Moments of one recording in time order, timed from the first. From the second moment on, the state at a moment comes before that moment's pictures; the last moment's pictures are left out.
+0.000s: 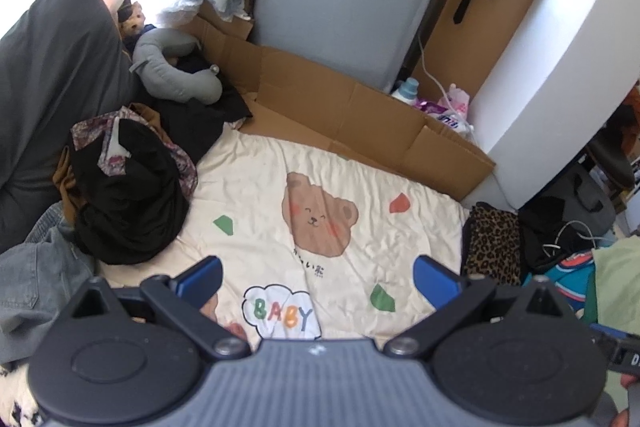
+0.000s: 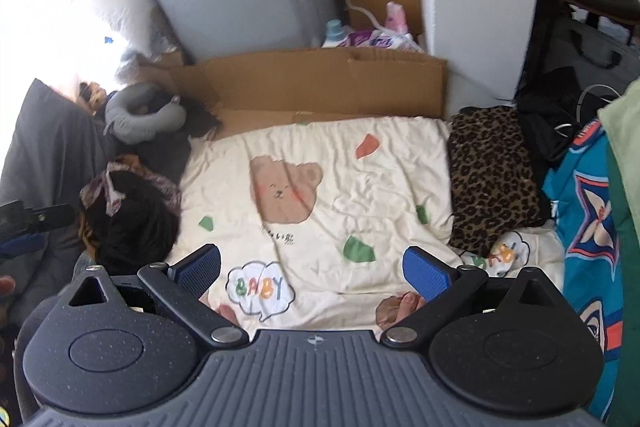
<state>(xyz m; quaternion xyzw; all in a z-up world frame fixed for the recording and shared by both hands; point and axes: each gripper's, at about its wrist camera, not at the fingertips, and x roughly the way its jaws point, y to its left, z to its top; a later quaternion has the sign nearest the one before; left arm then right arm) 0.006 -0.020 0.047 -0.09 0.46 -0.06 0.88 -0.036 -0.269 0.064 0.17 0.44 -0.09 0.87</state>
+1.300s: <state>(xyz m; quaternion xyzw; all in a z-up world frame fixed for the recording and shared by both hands) -0.002 -0.075 0.026 0.00 0.49 -0.06 0.87 -0.013 -0.270 0.048 0.17 0.49 -0.08 0.85</state>
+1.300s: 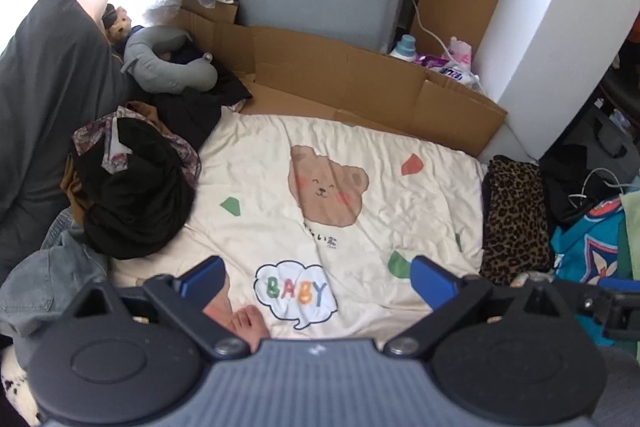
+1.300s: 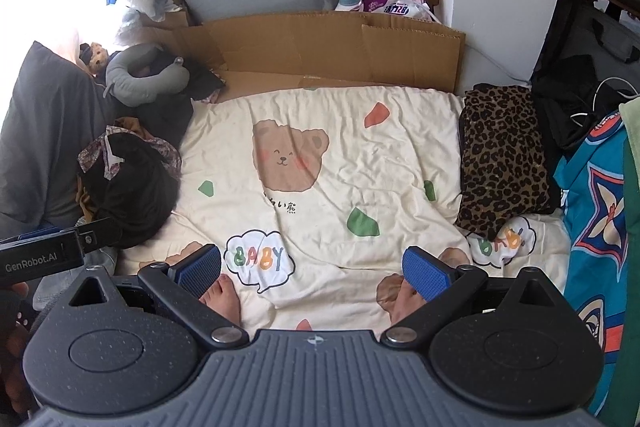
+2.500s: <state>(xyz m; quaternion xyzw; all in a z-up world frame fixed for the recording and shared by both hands) 0.000 -0.073 0.024 0.00 0.49 -0.06 0.87 -0.015 -0.270 0.050 0.16 0.49 -0.10 0.85</state>
